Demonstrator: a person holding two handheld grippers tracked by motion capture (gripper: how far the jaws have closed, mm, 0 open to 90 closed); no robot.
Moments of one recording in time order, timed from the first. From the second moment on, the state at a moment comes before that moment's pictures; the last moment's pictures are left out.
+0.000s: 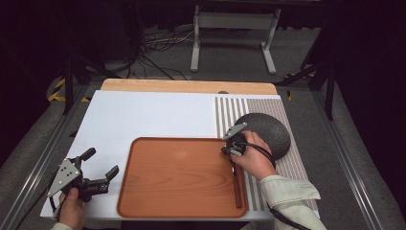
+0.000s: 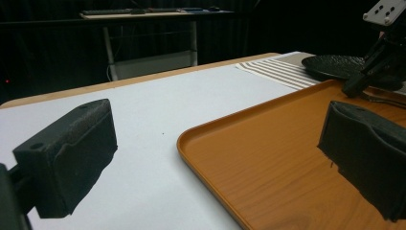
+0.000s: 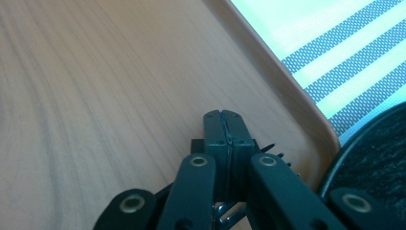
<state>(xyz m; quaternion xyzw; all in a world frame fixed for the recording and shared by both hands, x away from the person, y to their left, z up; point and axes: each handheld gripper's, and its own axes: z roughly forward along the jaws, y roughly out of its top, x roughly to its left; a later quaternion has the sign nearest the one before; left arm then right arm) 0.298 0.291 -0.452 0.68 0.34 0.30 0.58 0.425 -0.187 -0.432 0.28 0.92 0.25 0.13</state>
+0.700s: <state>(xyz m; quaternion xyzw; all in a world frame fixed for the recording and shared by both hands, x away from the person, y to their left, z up) 0.297 0.291 -0.451 0.68 0.34 0.30 0.58 0.410 -0.196 -0.384 0.27 0.88 0.35 0.15</state>
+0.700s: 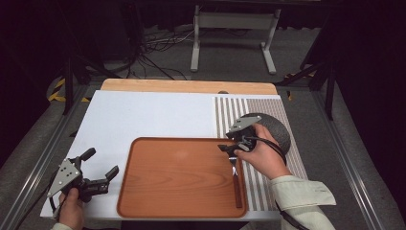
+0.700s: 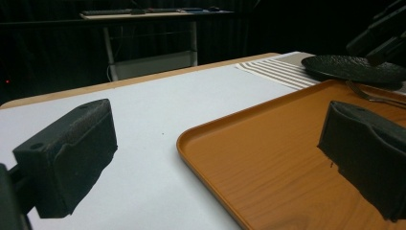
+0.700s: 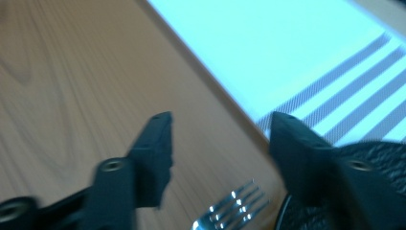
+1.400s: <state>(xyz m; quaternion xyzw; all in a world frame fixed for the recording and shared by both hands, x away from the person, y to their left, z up) 0.298 0.291 -0.452 0.68 0.34 0.30 0.58 0.372 -0.246 -0.349 0.27 0.83 0.44 0.19</state>
